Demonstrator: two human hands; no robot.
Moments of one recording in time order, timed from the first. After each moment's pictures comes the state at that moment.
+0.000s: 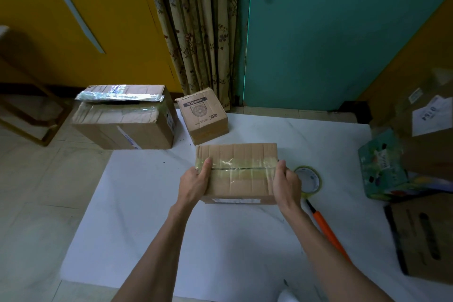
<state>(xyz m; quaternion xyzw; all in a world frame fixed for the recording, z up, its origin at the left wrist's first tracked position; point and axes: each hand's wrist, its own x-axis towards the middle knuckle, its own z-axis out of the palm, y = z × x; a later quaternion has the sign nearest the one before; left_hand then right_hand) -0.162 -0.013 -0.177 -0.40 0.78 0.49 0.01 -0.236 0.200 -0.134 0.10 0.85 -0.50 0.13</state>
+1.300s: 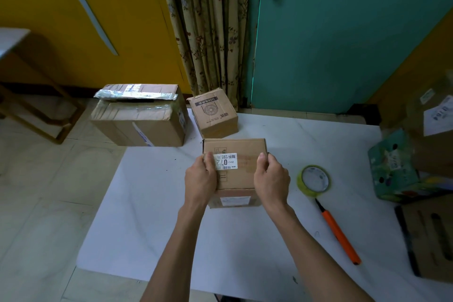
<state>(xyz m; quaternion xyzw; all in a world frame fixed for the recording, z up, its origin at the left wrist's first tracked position) -0.145 0.005 -0.120 -0.38 0.82 0.41 -0.09 -0.205 0.149 -0.108 -0.03 0.92 -0.39 0.04</state>
